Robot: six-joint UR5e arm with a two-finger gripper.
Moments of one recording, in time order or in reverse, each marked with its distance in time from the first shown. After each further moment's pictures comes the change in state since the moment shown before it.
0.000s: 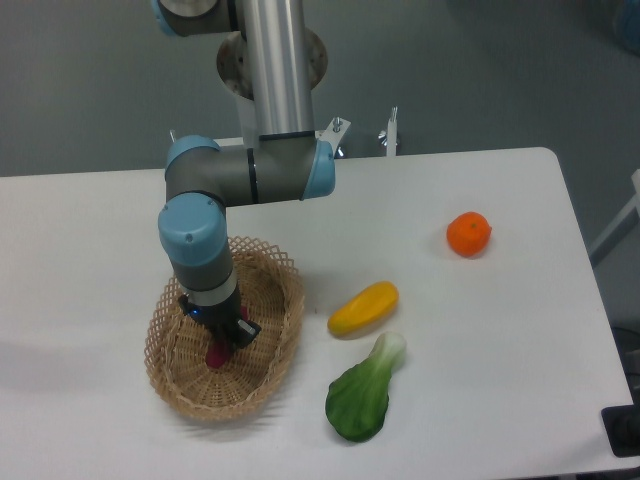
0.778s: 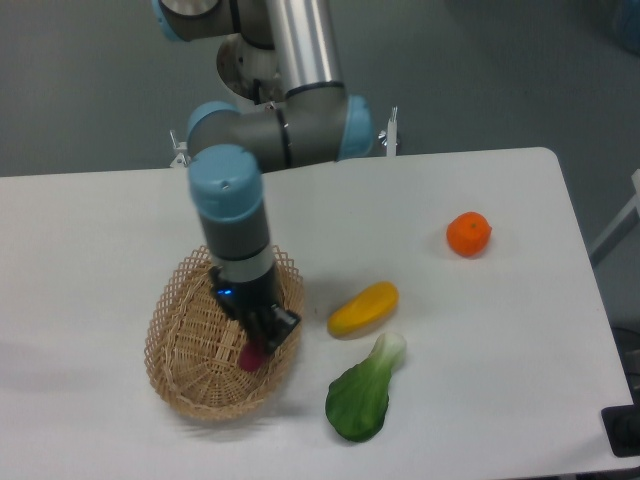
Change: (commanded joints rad) arm 0.205 0.147 0.084 -0.096 -0.008 0.289
